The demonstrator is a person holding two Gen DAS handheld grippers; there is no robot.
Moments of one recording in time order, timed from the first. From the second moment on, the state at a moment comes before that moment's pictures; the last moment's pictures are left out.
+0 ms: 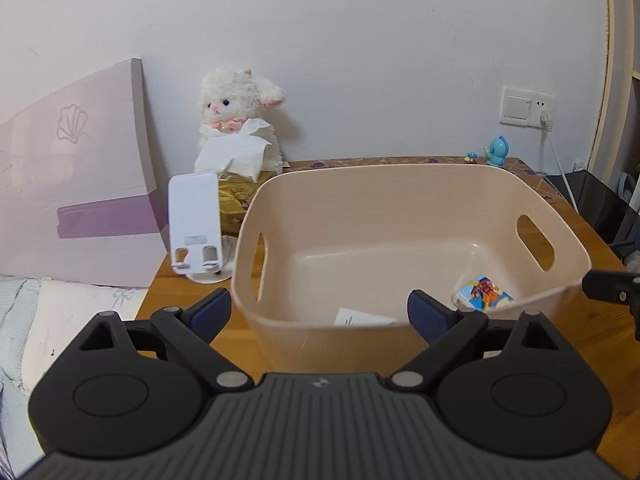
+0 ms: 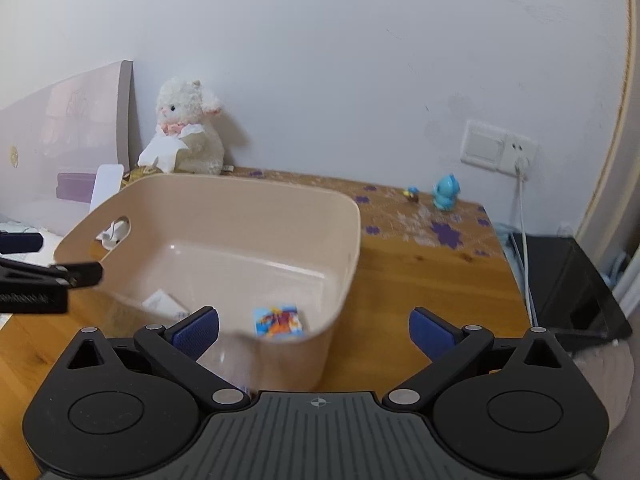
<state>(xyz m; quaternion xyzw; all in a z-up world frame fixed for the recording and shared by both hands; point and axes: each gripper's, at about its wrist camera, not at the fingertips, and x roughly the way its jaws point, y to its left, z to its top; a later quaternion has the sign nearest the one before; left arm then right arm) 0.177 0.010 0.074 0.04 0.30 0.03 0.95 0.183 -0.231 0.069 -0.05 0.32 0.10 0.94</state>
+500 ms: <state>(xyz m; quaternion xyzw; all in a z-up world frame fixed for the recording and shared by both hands) 0.114 0.018 0.037 0.05 0.33 0.03 0.94 0.123 -0.215 0.004 -0.05 0.38 0.14 0.91</state>
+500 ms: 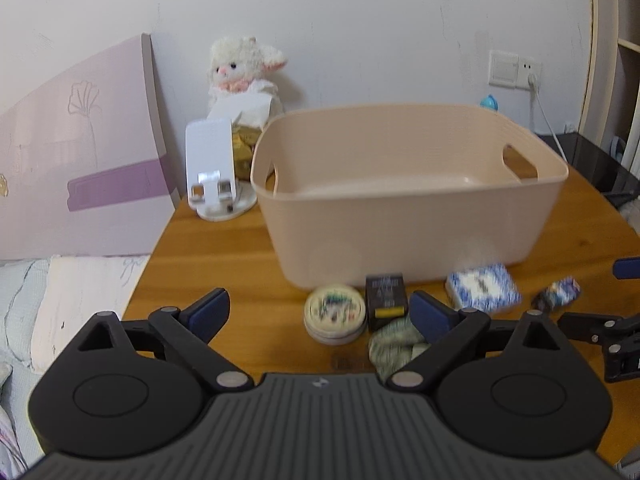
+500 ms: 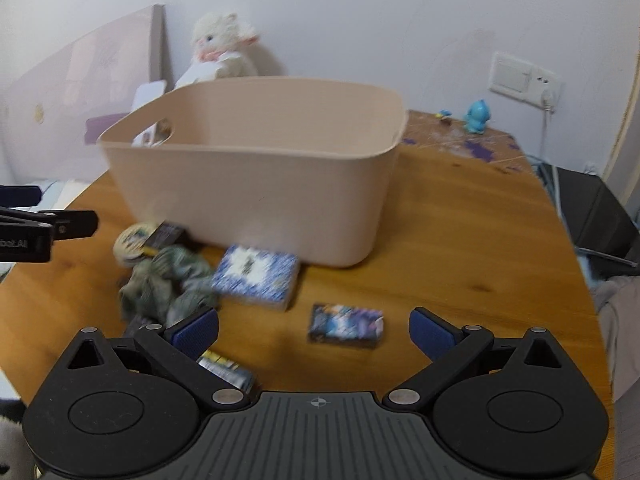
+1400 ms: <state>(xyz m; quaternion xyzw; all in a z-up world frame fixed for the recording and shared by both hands) 0.106 0.026 -0.009 0.03 0.37 0.03 0.93 0.129 -0.154 -0.035 -0.14 0.41 0.27 0.86</state>
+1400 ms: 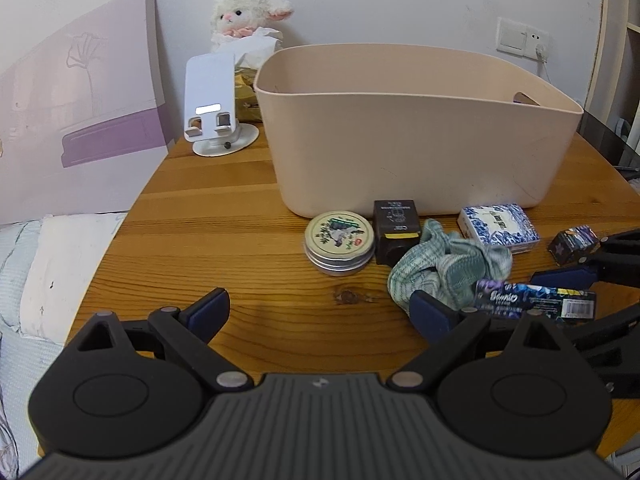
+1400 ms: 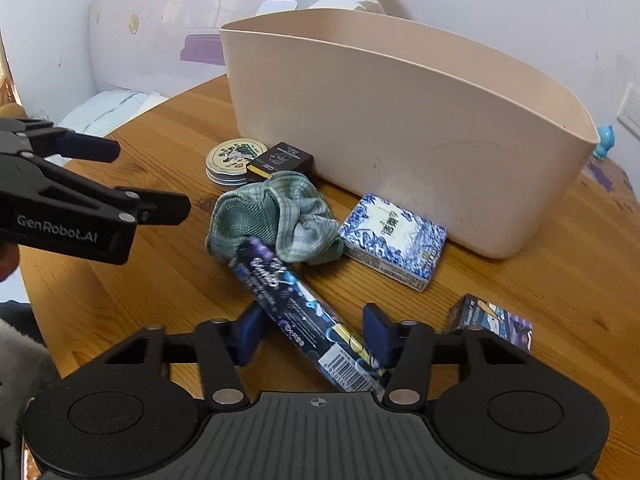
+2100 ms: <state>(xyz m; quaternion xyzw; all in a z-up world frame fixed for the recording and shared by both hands) 0.121 -0.014 -0.025 0.02 0.38 -0.04 0.92 0.138 -0.192 -0.027 -0.10 0.39 0.24 0.88</state>
